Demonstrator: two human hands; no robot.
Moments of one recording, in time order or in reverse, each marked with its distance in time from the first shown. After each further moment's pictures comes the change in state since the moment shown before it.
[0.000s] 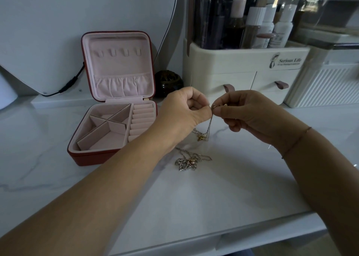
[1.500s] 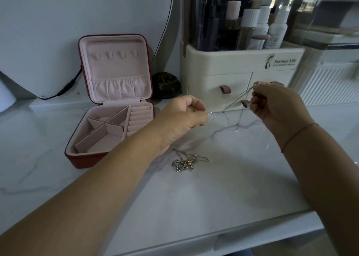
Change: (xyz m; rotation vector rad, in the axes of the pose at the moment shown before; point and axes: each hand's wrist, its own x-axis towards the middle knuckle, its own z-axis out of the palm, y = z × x) left_hand 0.002 0.000 -0.003 -0.071 -0.199 -0.148; right_hand 0.015 0.016 -0.038 0.469 0.664 0.050
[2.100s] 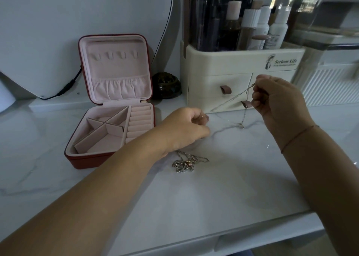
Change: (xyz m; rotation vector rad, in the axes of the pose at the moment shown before) left_hand 0.001 -0.009 0.004 0.280 -0.058 -0.038; right_hand -0.016 -0.007 0.008 0.072 -0.001 -0.102
